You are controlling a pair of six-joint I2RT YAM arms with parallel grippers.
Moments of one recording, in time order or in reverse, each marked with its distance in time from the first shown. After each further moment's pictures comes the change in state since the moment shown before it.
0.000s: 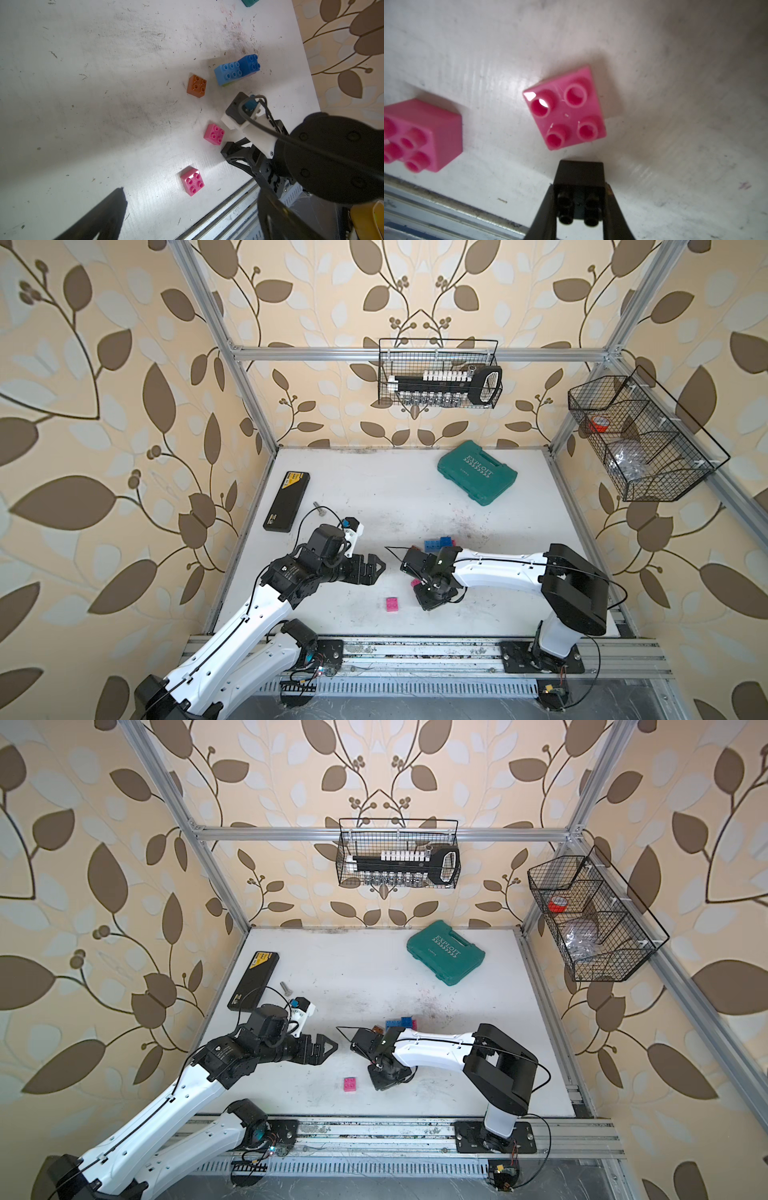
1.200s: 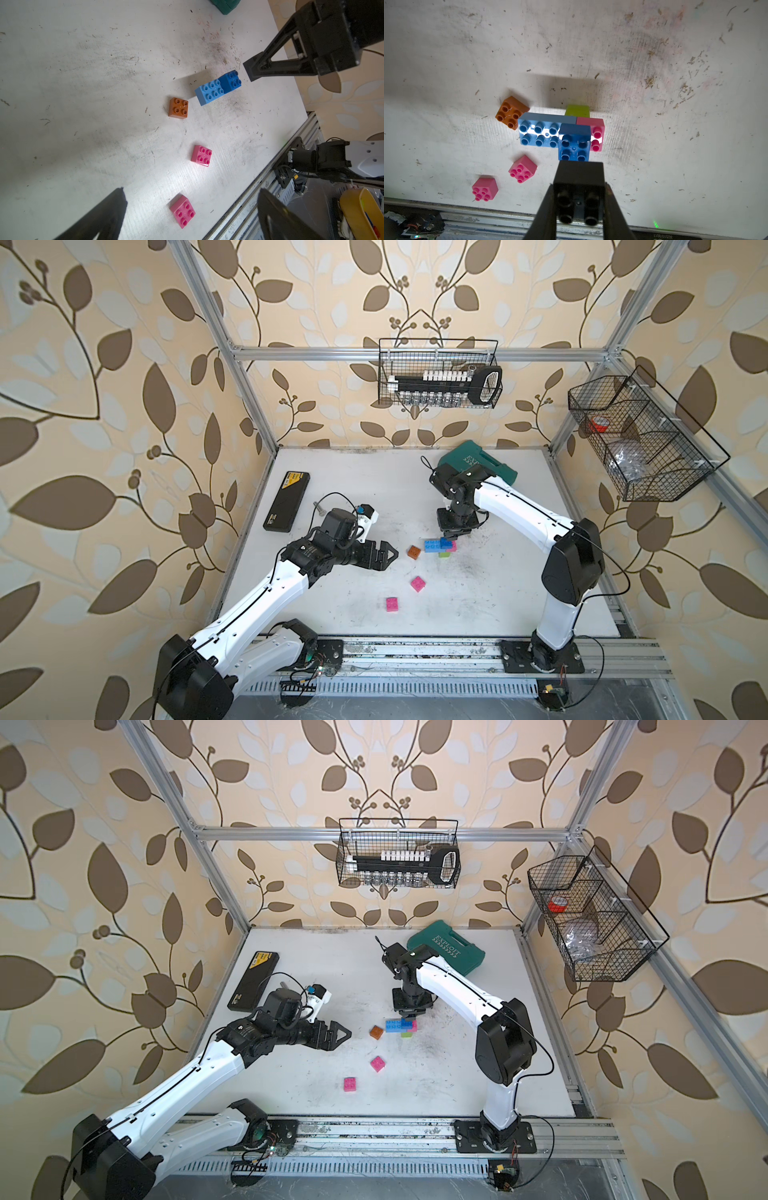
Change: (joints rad) left arm 0.026 0.208 0.052 0.180 0.110 0.081; right arm -0.466 0.115 0.607 -0.510 0.020 -0.126
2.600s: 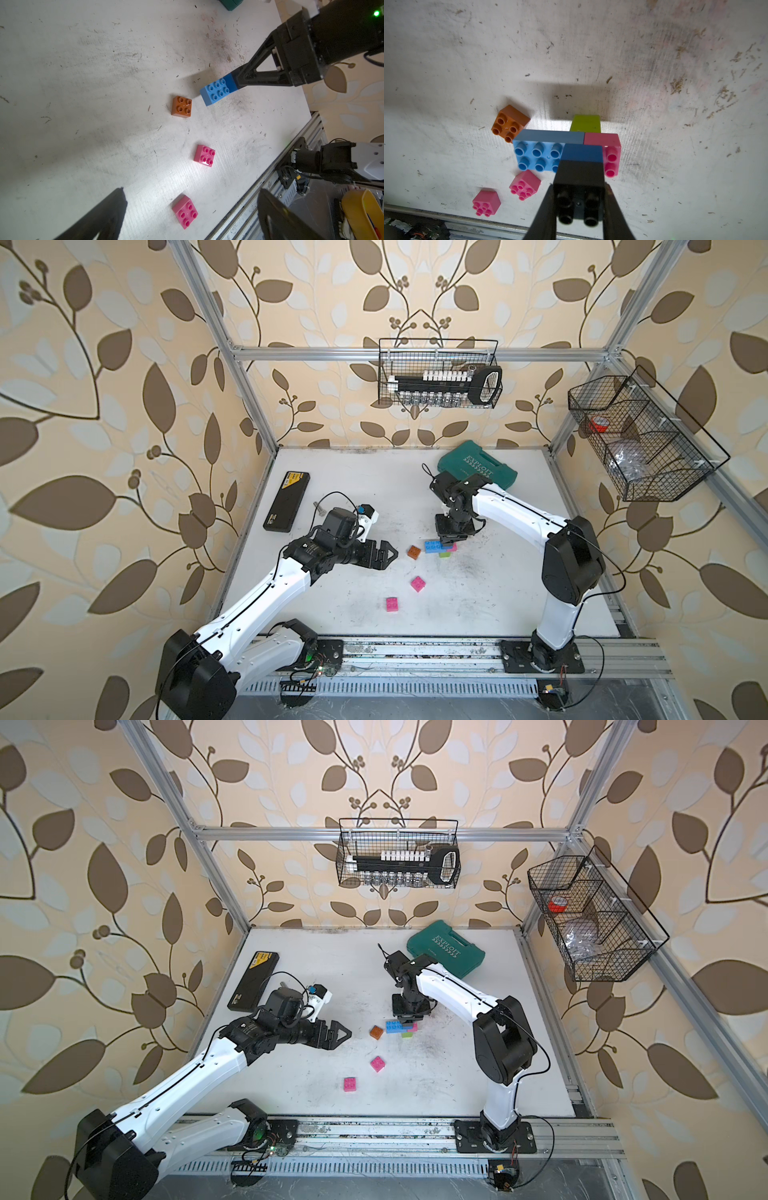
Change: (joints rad) left arm 0.006 0.024 0.000 0.002 0.003 0.004; right arm -0.005 0.000 -0.150 0.166 -0.048 0.025
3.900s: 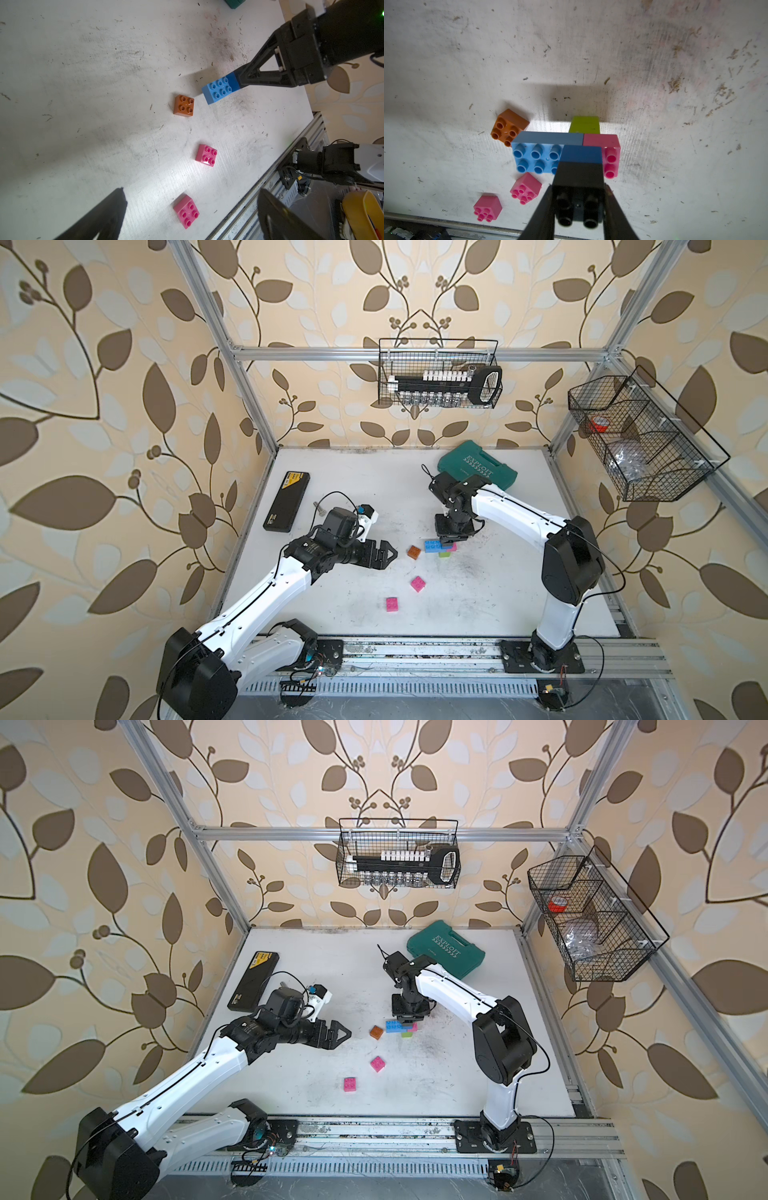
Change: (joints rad) left arm 0.006 0.009 0.000 -0.003 -0.001 0.001; right arm 0.006 0.005 0.010 -0.003 0.020 0.029
